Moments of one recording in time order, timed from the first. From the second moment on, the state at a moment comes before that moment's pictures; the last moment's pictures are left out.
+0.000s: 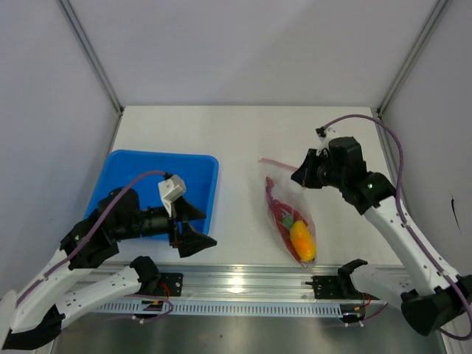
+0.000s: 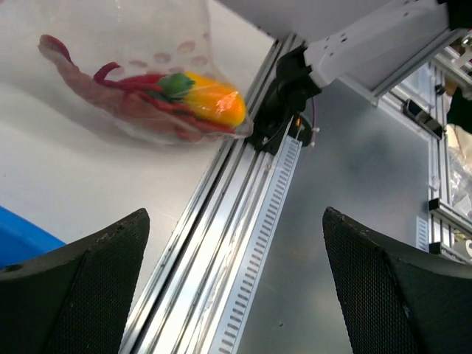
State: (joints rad) left arm -0.88 0.60 1.00 -0.70 0.41 -0.32; right arm 0.50 1.03 1.13 -0.68 -0.17 0.48
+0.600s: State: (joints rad) left arm -0.88 0.41 0.91 -0.68 0.42 -0.40; right arm 0.19 1.40 1.30 -0.55 -0.27 0.48
